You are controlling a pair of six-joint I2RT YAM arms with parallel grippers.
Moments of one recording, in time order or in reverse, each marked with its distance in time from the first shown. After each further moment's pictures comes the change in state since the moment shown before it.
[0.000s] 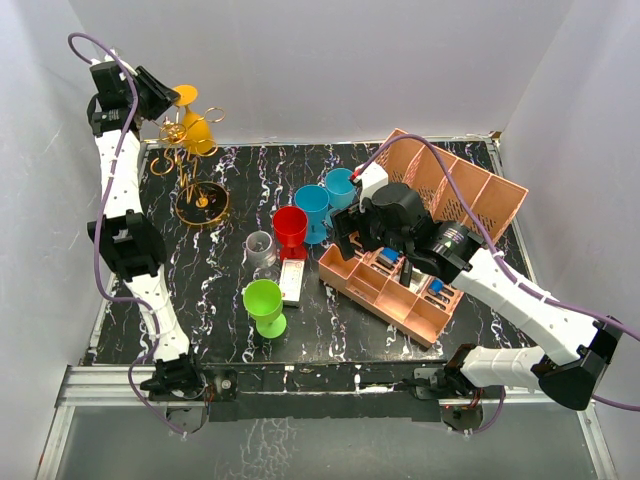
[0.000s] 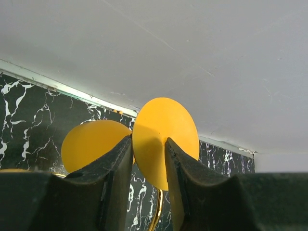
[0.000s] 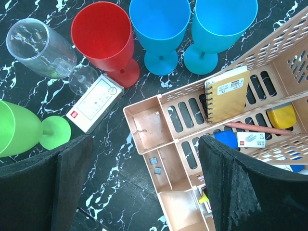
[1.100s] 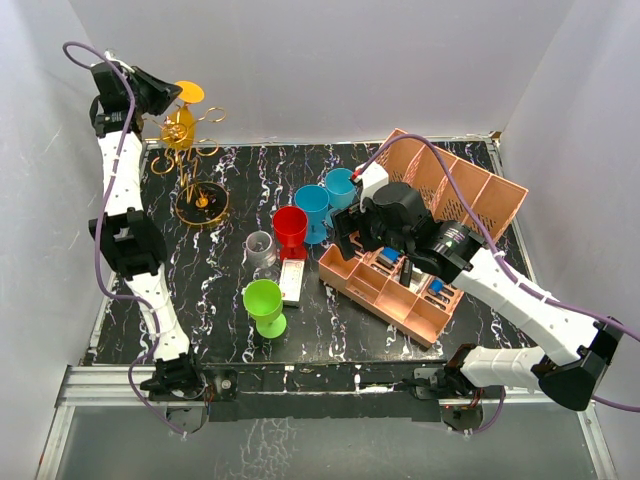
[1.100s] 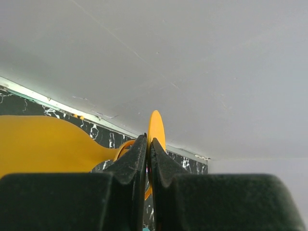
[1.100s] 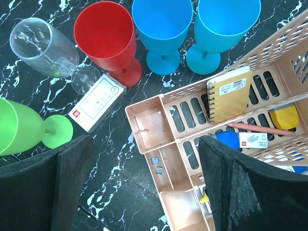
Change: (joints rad) left arm 0.000 0.024 -0.008 0.121 0.059 -0.207; right arm -0.008 -0.001 0.000 -0.001 -0.018 0.000
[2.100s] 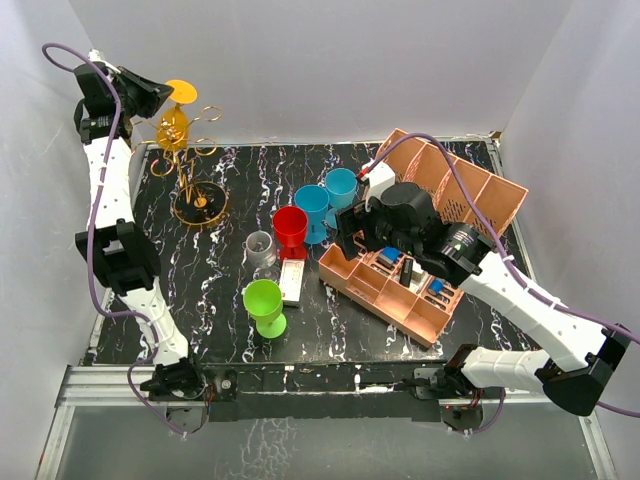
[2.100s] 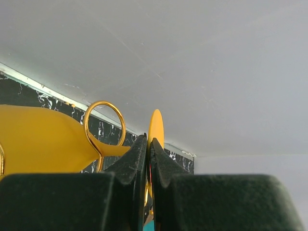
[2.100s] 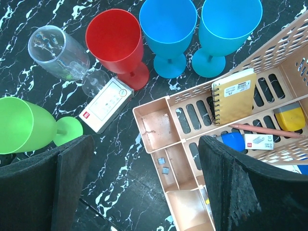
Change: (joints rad) left arm 0.021 -0.194 -0.200 0.021 0.019 -0.071; right arm -0.006 -0.035 0.000 0.000 -0.026 0.019
